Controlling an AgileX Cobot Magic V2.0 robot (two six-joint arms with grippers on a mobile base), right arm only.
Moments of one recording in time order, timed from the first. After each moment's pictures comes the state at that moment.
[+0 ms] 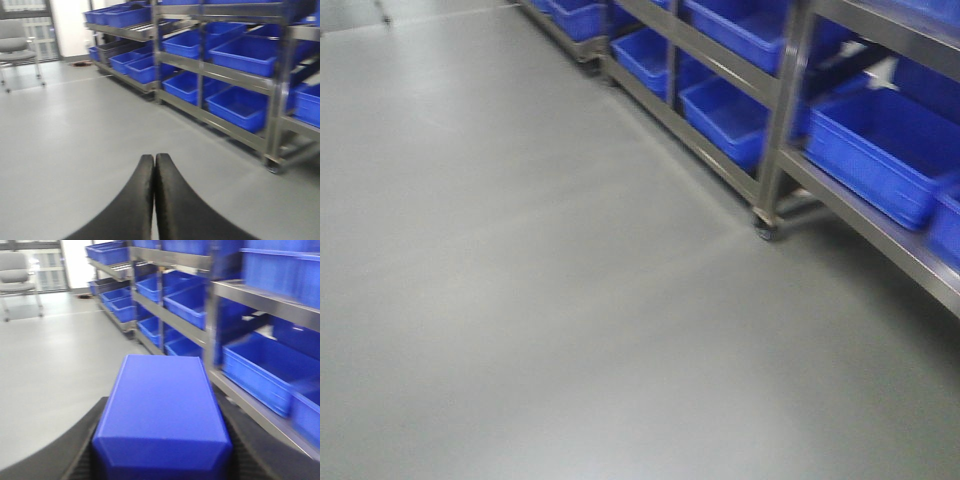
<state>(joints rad) -0.02 0.17 -0.33 0.14 0.37 -0.15</state>
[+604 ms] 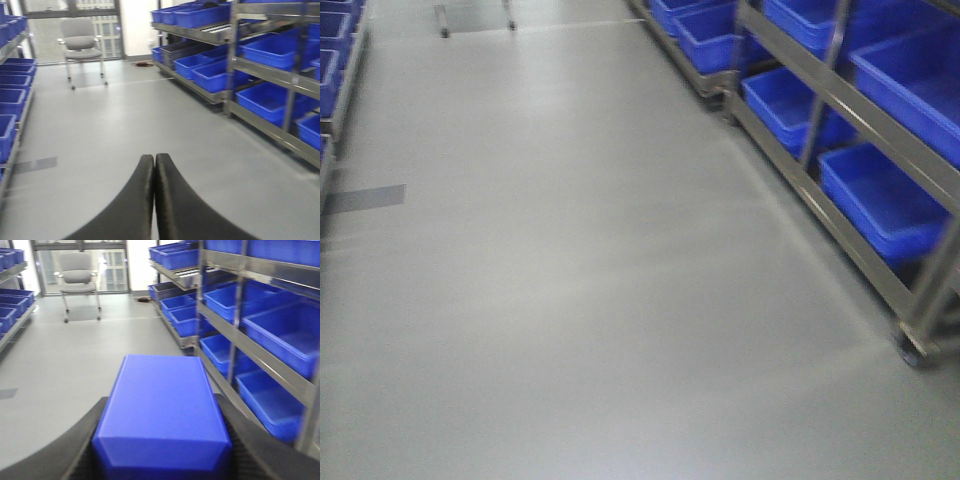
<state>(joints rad) -0.02 0.17 -0.33 0.14 0.37 -0.15</state>
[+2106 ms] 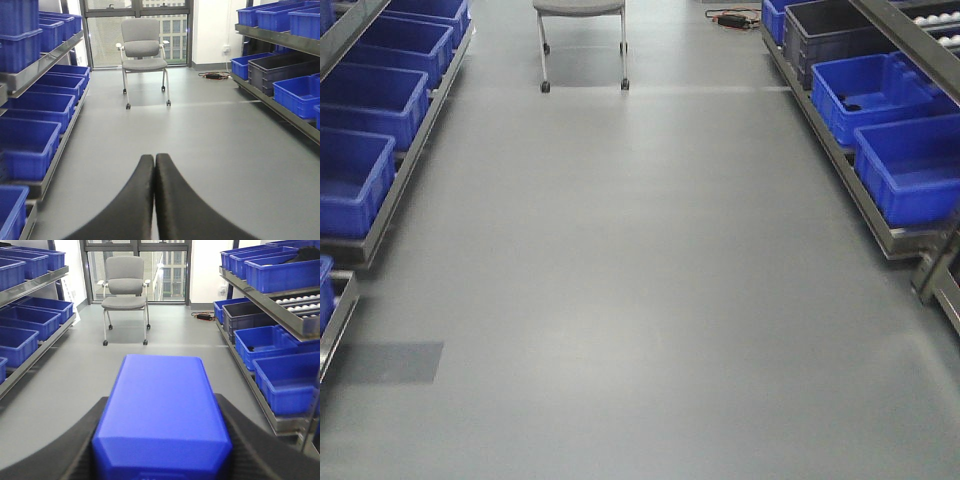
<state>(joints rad) -0.02 0.17 -0.33 0.14 0.37 -0.15</state>
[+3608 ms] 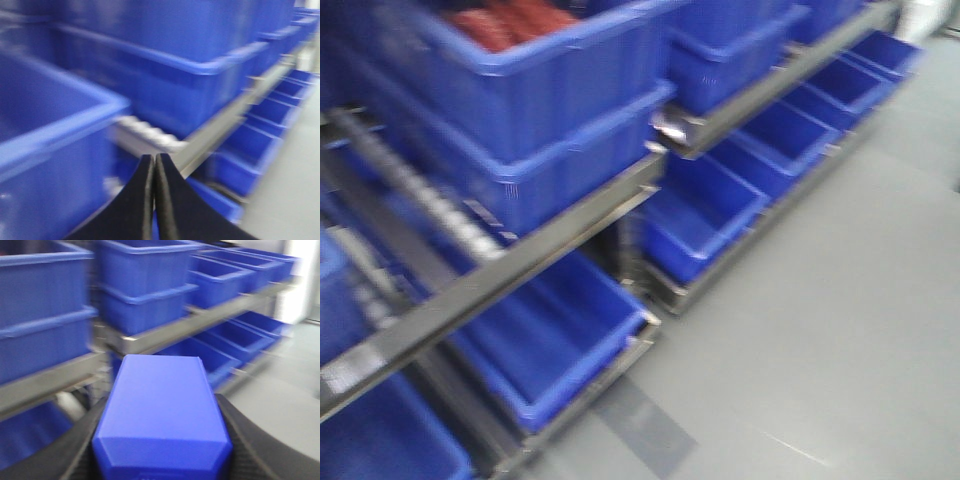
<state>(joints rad) -0.02 0.17 -0.33 0.14 0.37 -0.15</state>
